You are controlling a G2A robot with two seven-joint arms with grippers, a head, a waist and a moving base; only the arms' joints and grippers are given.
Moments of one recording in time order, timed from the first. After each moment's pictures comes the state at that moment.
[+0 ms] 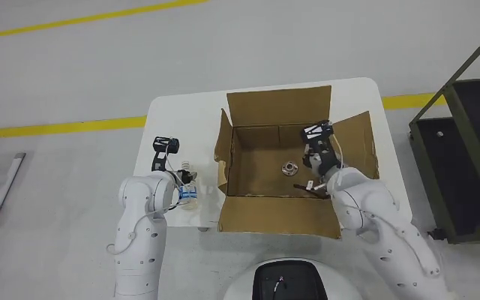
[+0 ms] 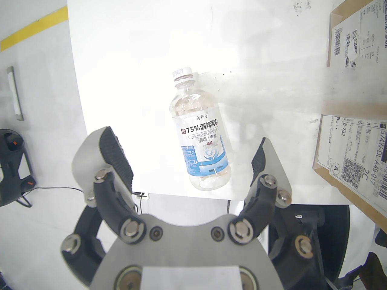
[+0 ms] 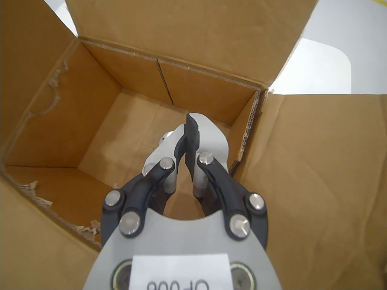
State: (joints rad) left arm 0.96 -1.31 -1.46 -1.61 1.45 -0.10 -1.25; right arm -1.14 -1.39 1.21 -1.85 -1.40 0.18 0.85
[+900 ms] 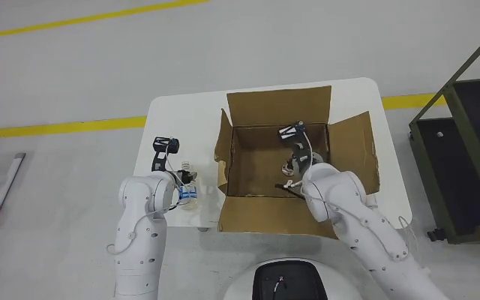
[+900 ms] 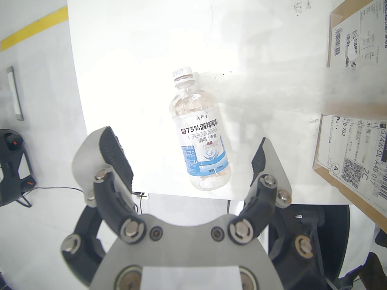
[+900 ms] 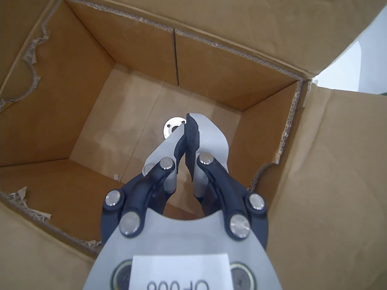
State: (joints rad) left arm 0.96 -1.31 -1.46 -1.61 1.45 -0.10 -1.25; right arm -0.95 -1.44 1.03 -1.71 -1.51 0.33 1.12
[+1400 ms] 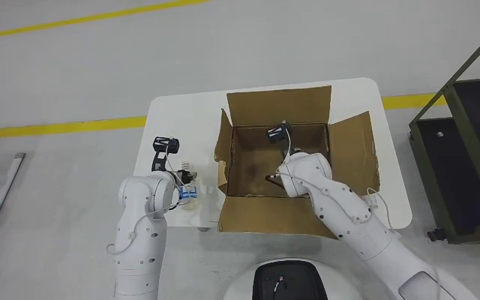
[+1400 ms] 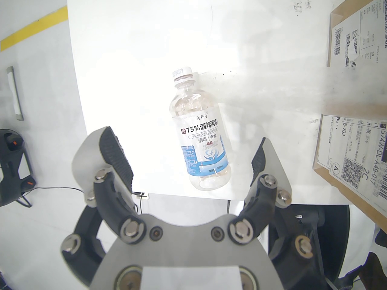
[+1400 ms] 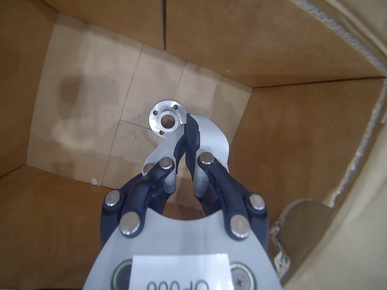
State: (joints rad) left arm 0.96 -1.31 -1.46 -1.61 1.45 -0.10 -1.25; right arm -0.75 -1.50 0.93 -1.37 -1.50 0.40 1.23
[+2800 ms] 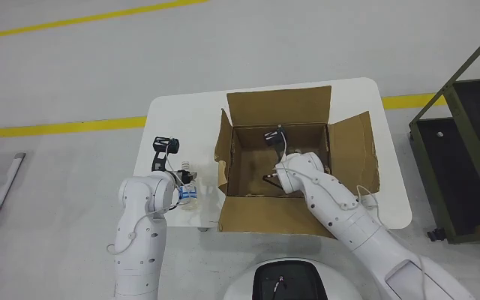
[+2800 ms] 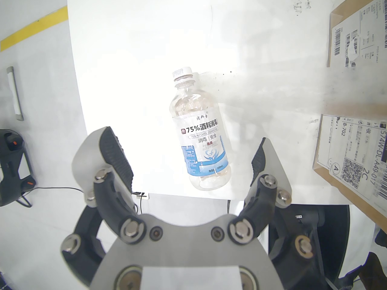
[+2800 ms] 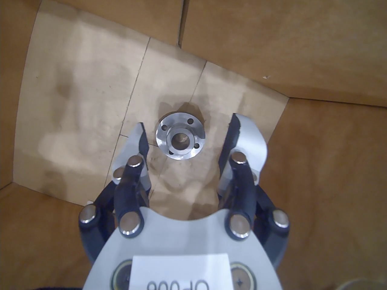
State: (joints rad) left arm 0.96 -1.31 -1.46 -1.61 1.45 -0.10 -1.25; right arm -0.69 -1.57 0.93 -1.11 -1.40 0.36 1.07
